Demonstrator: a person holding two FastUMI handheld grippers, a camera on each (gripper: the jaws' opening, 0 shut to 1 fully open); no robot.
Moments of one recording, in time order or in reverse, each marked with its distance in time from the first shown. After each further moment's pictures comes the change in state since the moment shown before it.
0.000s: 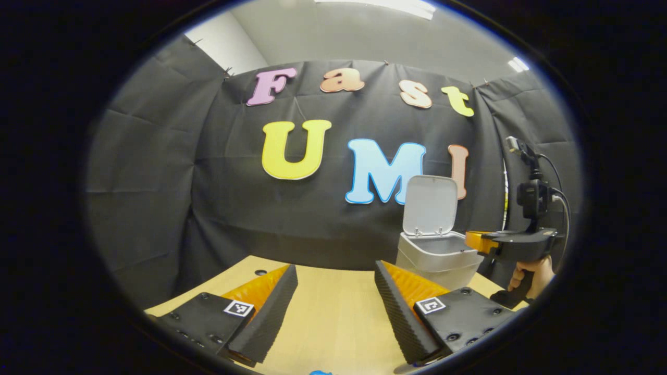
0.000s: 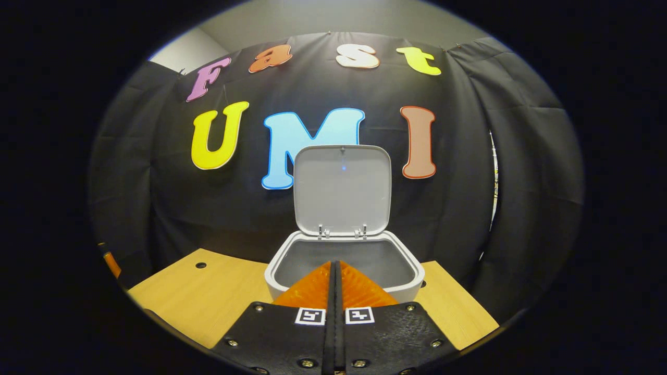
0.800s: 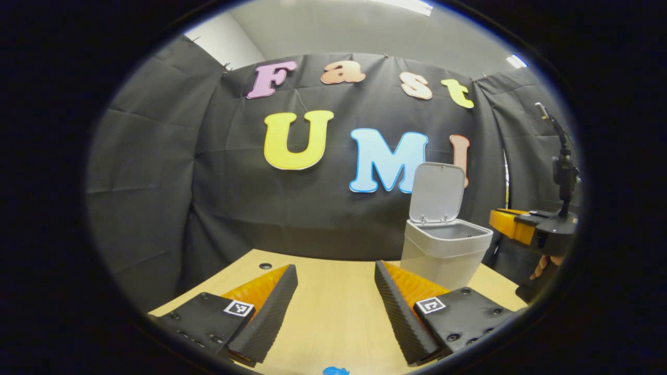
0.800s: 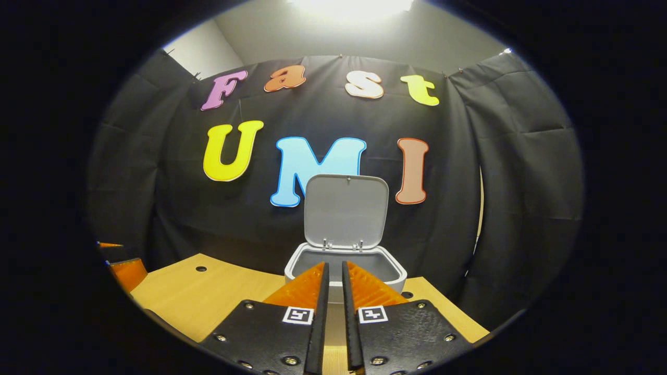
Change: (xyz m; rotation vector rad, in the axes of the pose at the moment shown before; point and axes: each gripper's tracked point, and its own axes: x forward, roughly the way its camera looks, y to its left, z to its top) left arm -0.007 0.007 -0.012 0.011 0.055 -0.008; right arm -0.071 0.019 0.021 -0.071 -0.141 -0.030
